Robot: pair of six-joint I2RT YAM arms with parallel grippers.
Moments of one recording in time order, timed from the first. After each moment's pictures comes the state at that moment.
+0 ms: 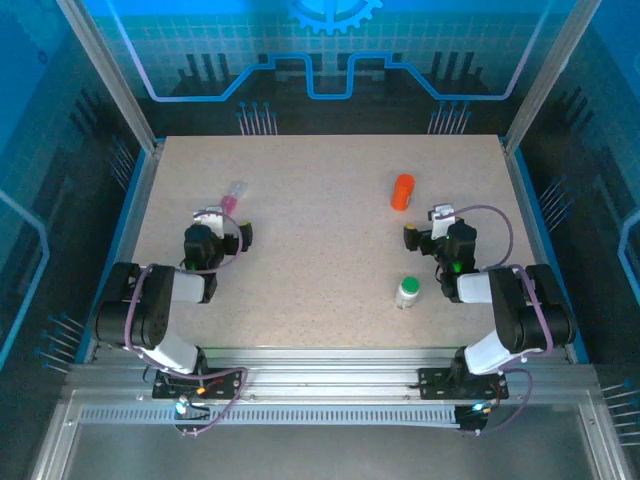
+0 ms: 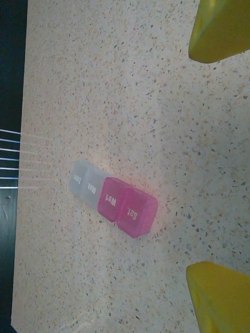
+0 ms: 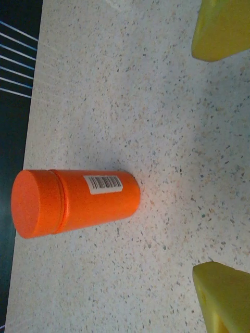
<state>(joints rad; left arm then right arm) -0.01 1.56 0.38 0.82 0.01 -0.09 0.06 1.54 0.39 0.78 -0.04 -0.08</state>
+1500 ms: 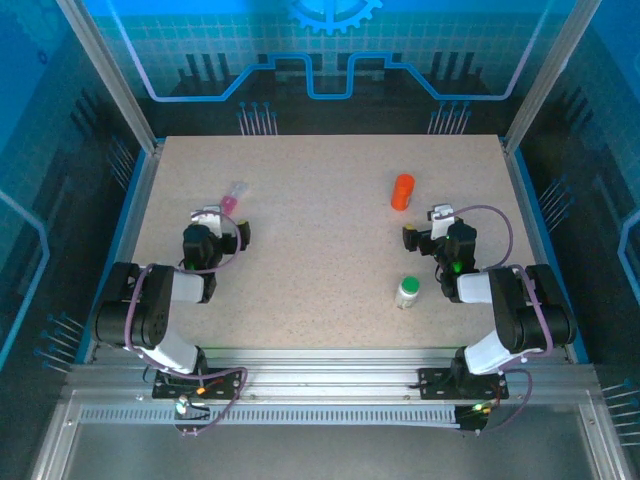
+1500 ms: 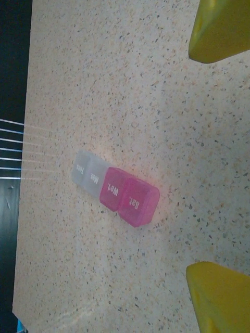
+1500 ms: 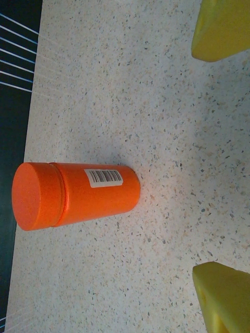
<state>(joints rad) 0.00 1.56 0.38 0.83 -0.01 -0.10 0.06 1.54 0.39 0.78 -0.06 -0.08</state>
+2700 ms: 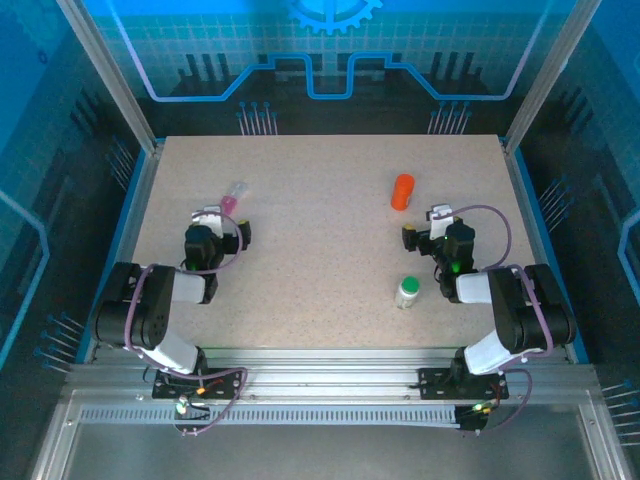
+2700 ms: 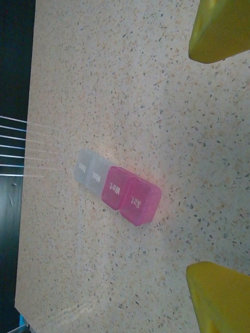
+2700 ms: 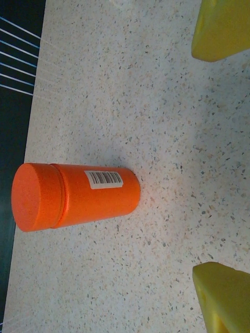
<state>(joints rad) -0.02 1.56 0.37 0.85 -0.04 -0.11 0.08 1.54 0.39 0.78 -0.02 -0.09</state>
